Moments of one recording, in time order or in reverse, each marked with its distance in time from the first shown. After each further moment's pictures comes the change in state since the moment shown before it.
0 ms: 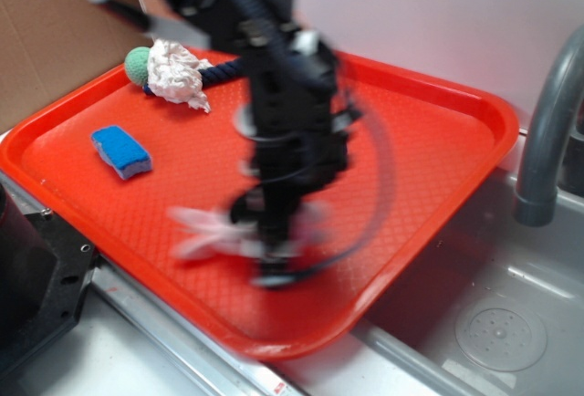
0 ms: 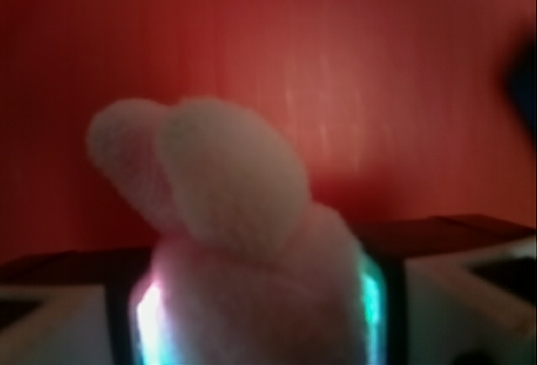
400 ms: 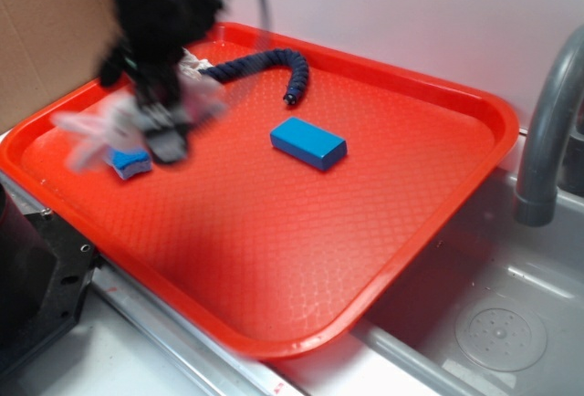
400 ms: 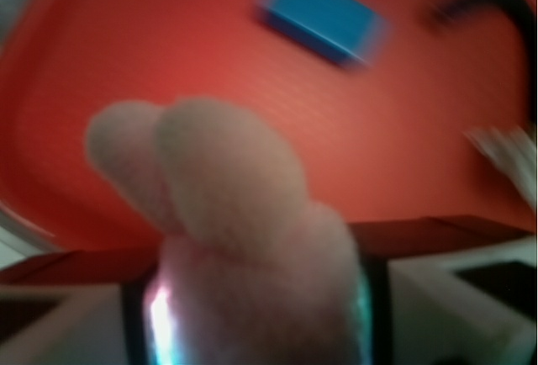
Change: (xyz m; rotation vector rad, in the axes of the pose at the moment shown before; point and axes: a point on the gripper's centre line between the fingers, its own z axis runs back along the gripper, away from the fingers) arm -0.077 0.063 0.080 -0.061 -0.020 0.354
